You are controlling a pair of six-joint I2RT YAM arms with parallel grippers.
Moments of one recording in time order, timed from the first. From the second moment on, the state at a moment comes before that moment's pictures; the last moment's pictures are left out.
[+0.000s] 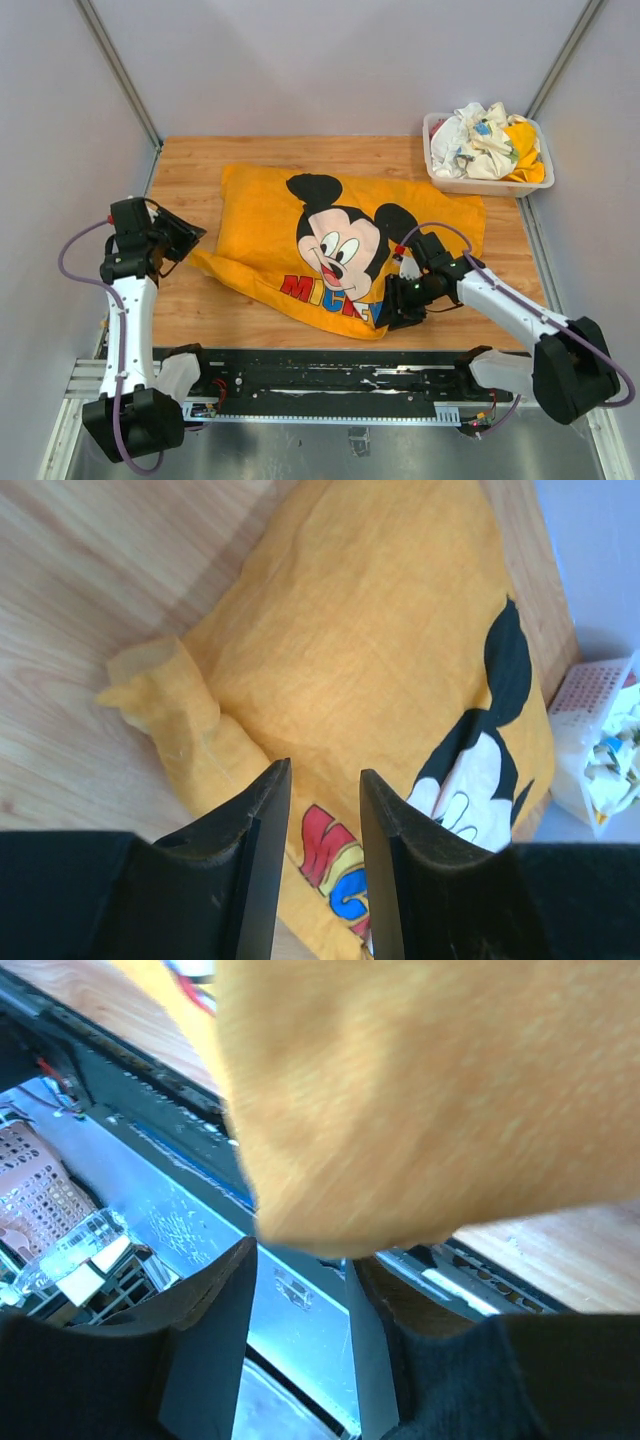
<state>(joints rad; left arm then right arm) 0.26 0.95 0.95 -0.70 0.21 -0.74 0.48 1.22 0.63 -0.70 -0.60 0.50</state>
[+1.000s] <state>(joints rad) -0.49 1.53 0.98 -0.07 0.11 -0.92 0.35 1.07 0.72 -0.88 -0.20 0.60</state>
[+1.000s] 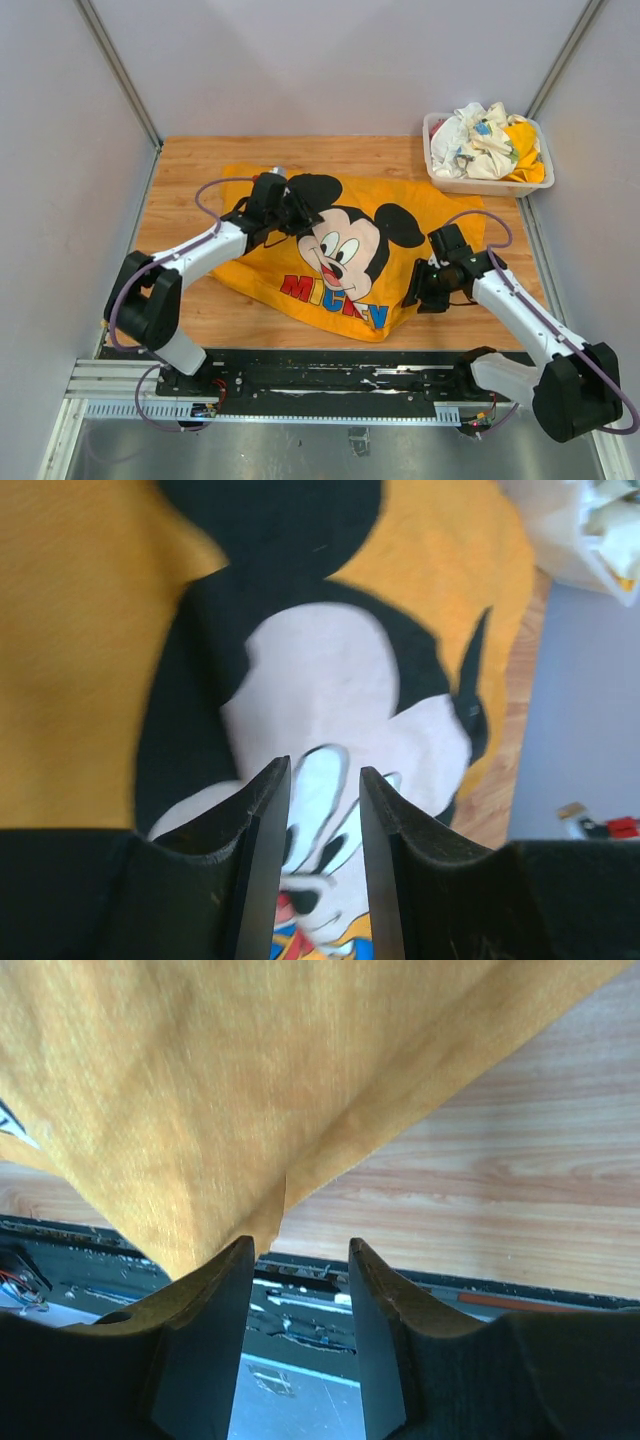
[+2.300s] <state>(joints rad) -0.17 1.84 1.06 0.15 0.20 -1.02 0.35 1.40 0.77 -0.64 -0.18 0.65</state>
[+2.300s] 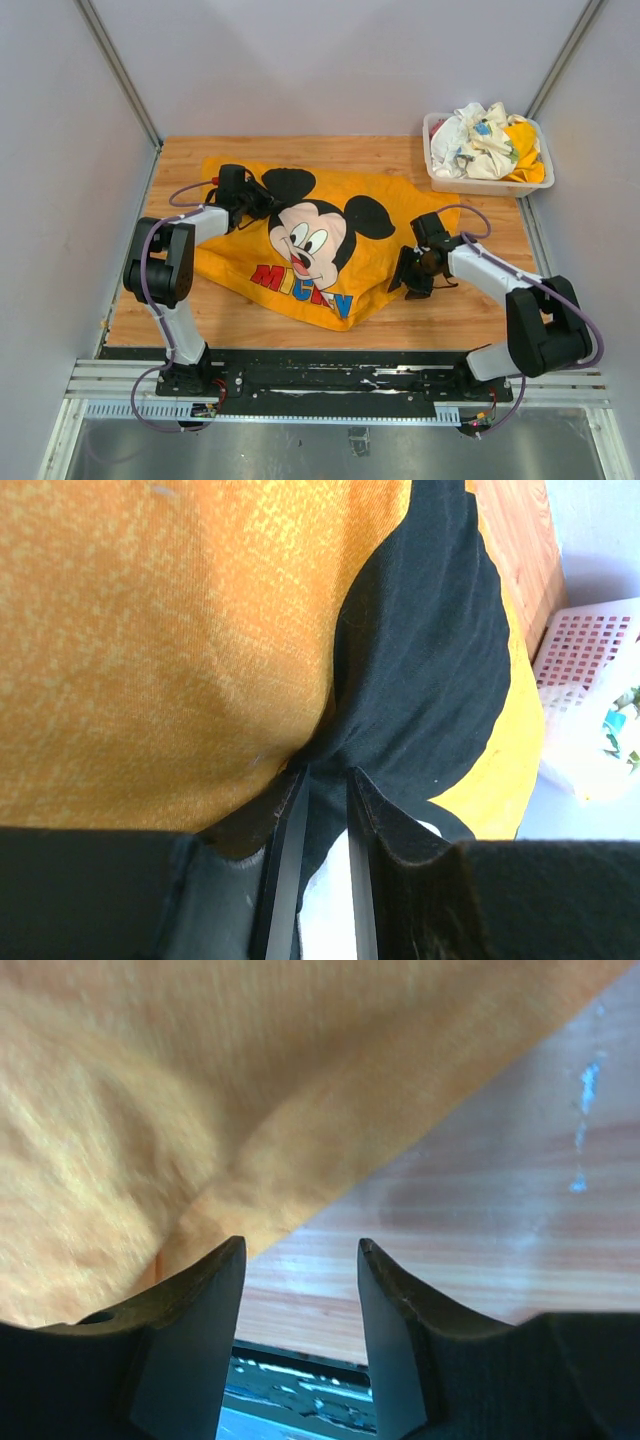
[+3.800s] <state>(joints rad) -0.17 1.80 1.08 0.06 0.19 -0.95 -0.17 1.35 0.87 -0.81 0.05 0.62</state>
